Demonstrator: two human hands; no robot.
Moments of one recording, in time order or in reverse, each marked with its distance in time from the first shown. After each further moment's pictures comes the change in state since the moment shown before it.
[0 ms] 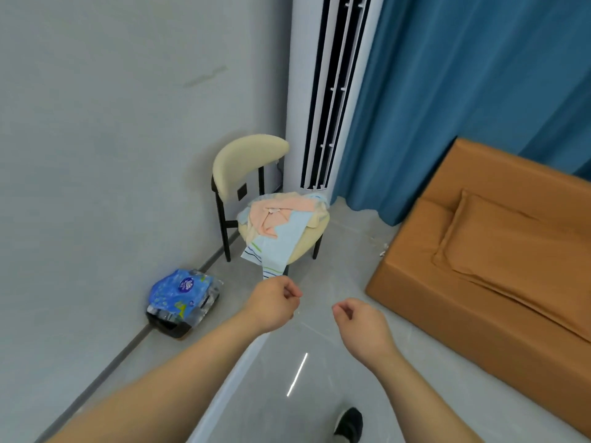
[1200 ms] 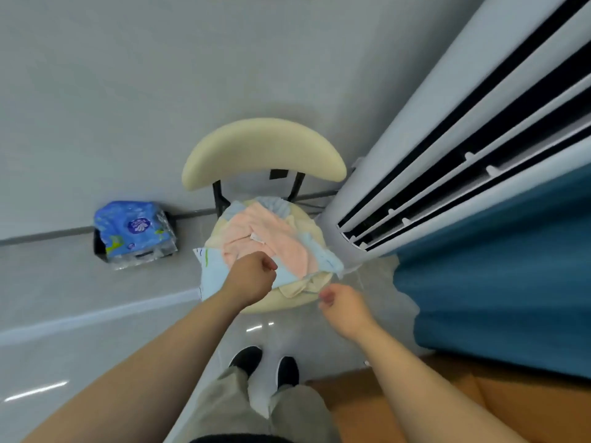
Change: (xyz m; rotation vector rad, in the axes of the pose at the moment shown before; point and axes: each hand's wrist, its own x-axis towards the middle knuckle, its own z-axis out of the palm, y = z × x) left_hand 0.518 0.107 -0.005 -0.487 0.477 -0.598; right_hand 0.674 -0.073 -0.088 -0.646 -0.689 -0.377
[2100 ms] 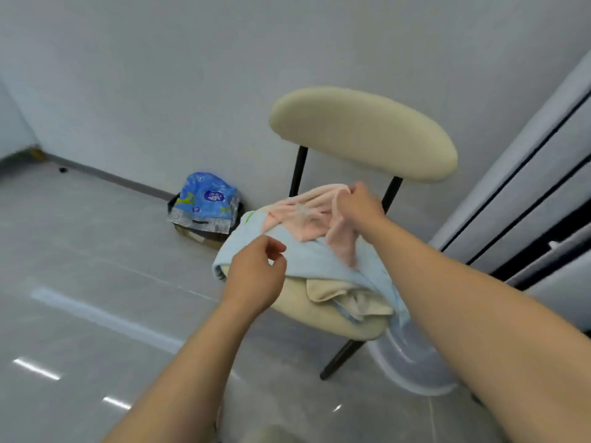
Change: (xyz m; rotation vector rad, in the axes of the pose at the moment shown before) left_hand 0.069 -0.176 0.235 -0.324 0.979 0.131; right_hand 0.234 -0.001 0.085 0.026 0.281 -0.724
